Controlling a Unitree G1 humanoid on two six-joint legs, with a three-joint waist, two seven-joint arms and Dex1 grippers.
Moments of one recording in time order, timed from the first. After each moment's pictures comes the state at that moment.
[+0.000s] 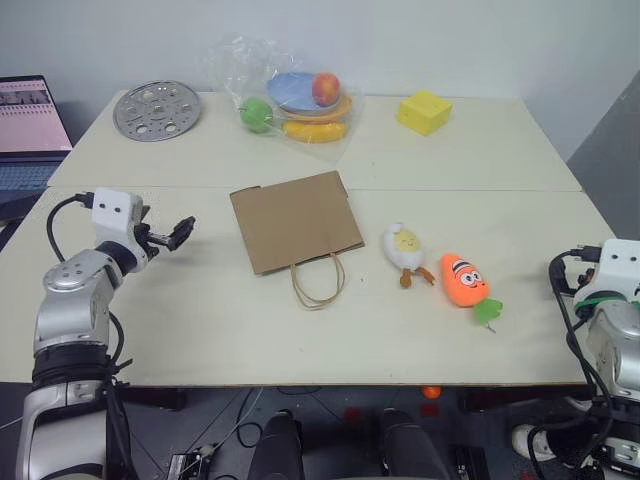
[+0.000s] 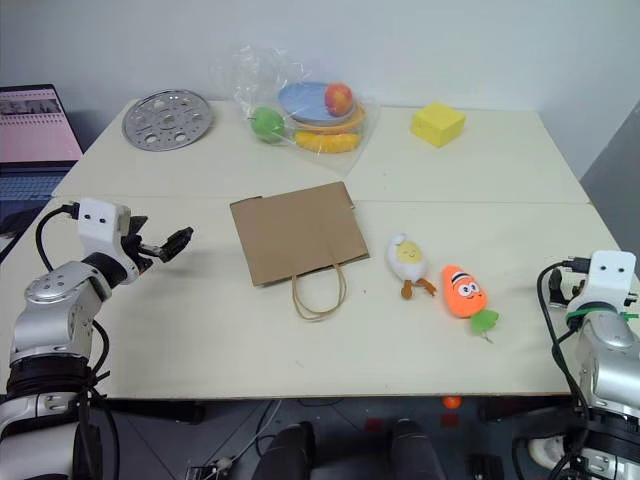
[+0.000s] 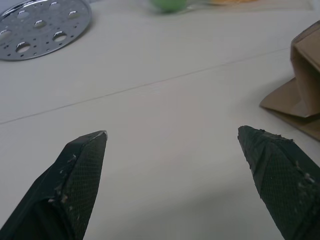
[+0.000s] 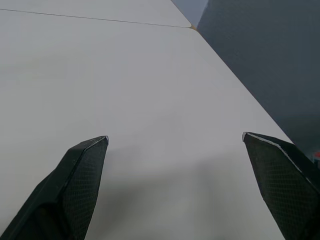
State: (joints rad) left arm -0.49 0.72 0.28 0.44 -0.26 0.22 -0.60; right arm -0.21 -0.51 -0.44 0.04 0.14 0.51 0.08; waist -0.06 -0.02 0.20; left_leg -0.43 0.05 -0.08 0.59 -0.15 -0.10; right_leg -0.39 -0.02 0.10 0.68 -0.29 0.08
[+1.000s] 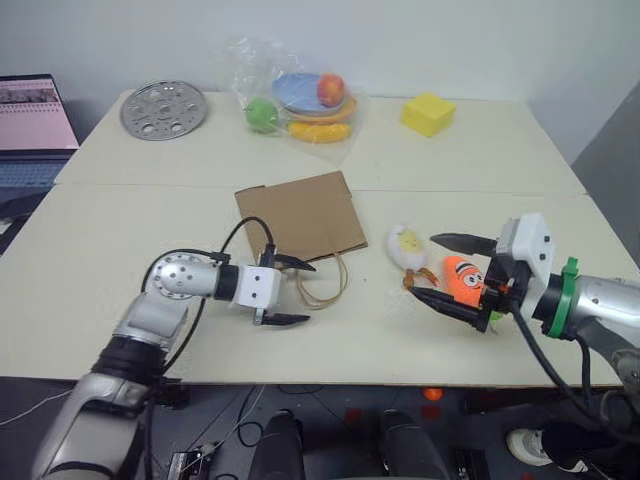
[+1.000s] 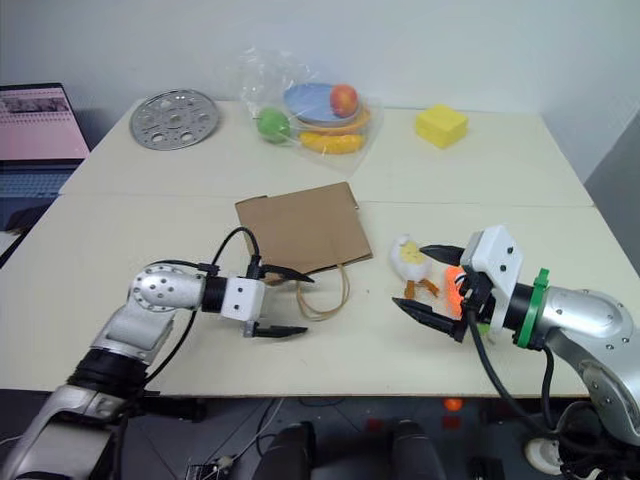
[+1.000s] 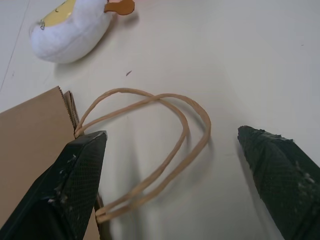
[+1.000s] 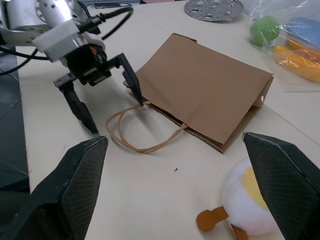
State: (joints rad) left arm -0.53 0.65 -0.25 0.33 -0.04 -0.47 -1.25; right arm -0.16 -0.80 -0.17 -0.73 0.69 0.71 0.70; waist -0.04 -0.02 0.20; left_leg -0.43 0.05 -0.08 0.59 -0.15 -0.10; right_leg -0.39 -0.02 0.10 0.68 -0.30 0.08
